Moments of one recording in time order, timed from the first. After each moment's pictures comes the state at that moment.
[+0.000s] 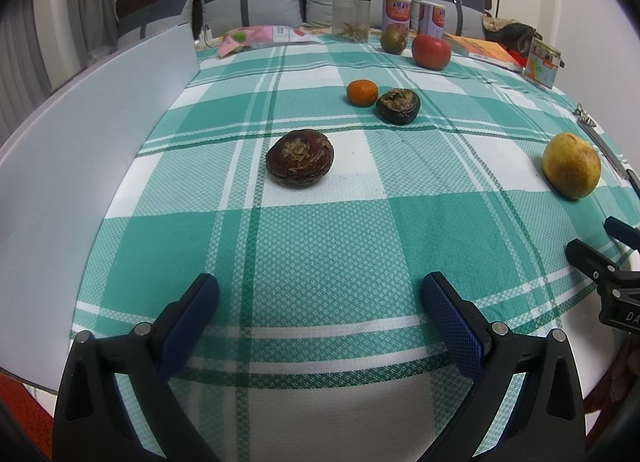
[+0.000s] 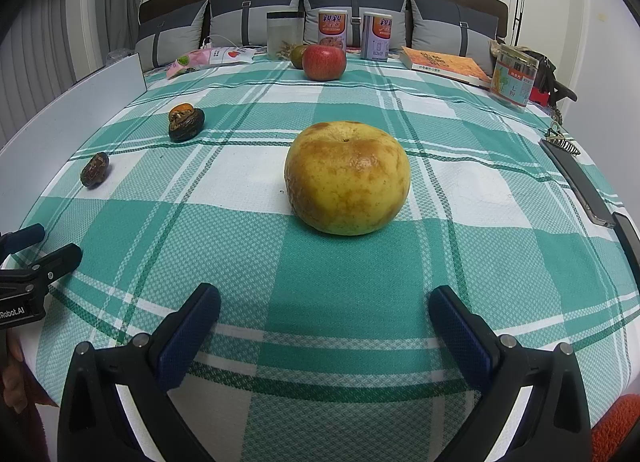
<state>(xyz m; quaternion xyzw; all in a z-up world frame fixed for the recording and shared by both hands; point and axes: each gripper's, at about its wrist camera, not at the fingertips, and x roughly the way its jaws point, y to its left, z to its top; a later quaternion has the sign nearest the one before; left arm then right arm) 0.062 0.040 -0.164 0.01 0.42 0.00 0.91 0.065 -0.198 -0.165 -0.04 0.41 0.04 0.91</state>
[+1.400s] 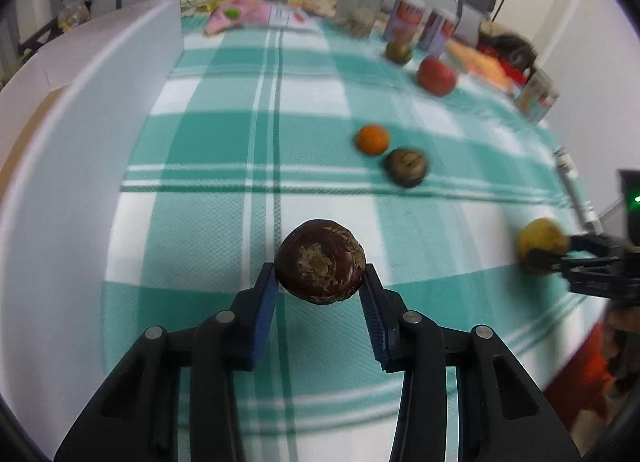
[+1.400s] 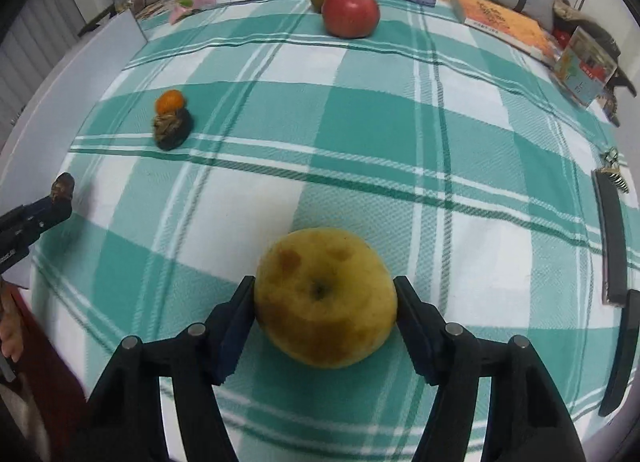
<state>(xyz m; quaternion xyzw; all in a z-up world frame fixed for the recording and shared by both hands) 0.120 0.089 -0.103 -0.08 0.49 -0.07 0.87 0.163 -0.203 -0.127 -0.05 0.58 0.12 0.81</state>
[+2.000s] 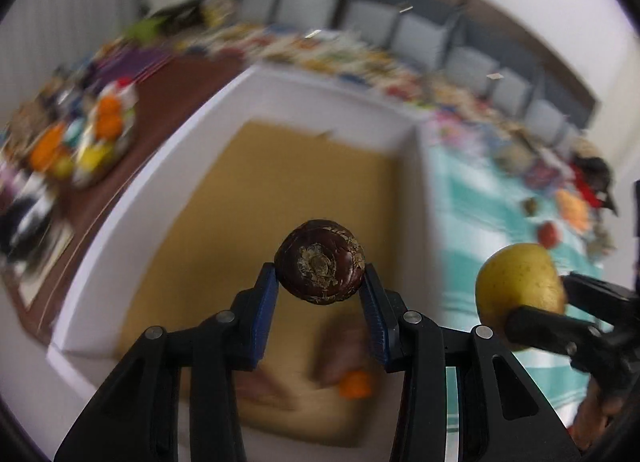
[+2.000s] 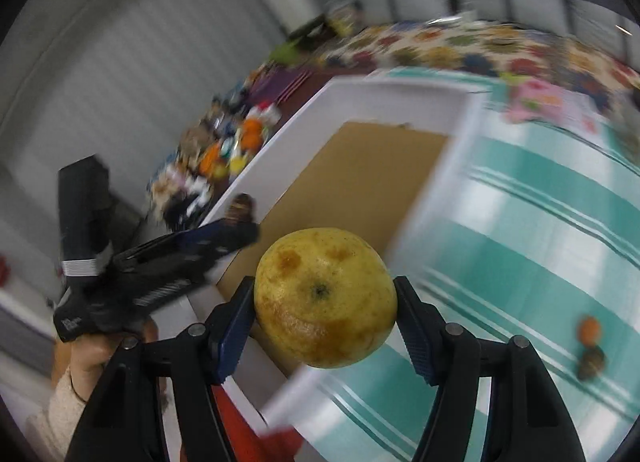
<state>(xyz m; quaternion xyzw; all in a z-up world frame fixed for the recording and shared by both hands) 0.107 0.353 -0.017 -0.17 0.45 0.13 0.87 0.188 0.173 0.004 -0.01 0.51 0.44 0.74</state>
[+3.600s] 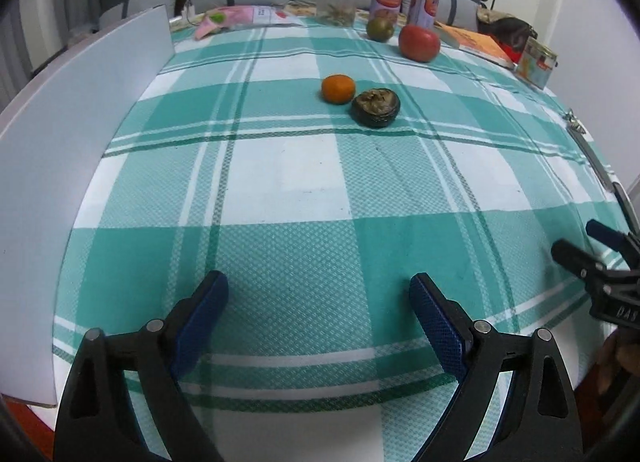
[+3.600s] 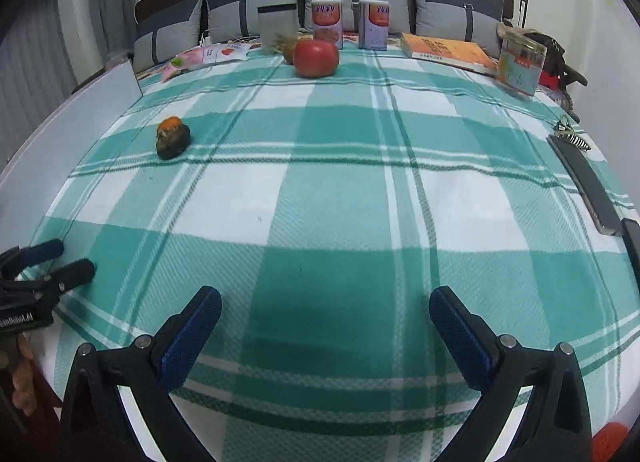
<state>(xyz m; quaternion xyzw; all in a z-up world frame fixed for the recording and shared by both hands) 0.081 0.029 -0.155 -0.02 0.46 -0.03 0.89 0.094 -0.218 -0.149 -0.02 0.44 0.06 0.89</state>
